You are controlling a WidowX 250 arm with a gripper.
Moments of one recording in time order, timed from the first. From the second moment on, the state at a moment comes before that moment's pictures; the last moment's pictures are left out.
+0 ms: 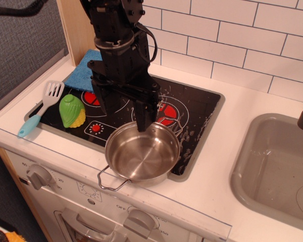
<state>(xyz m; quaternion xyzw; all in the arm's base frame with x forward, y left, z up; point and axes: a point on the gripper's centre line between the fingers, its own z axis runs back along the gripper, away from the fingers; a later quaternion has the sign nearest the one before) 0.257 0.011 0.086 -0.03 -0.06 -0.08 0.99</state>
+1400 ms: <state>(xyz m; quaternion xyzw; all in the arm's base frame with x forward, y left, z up) 0.380 0.168 0.037 0.03 -0.07 0.06 1.00</state>
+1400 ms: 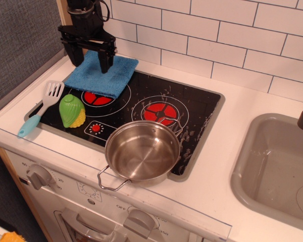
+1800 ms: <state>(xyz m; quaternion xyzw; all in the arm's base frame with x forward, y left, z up) 0.392 0.160 0.013 0.02 -0.06 0.05 1.00</state>
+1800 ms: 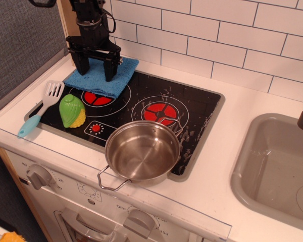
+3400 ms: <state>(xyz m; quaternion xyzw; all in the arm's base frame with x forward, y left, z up) 0.392 -0.054 0.019 0.04 0.02 0.00 1.00</state>
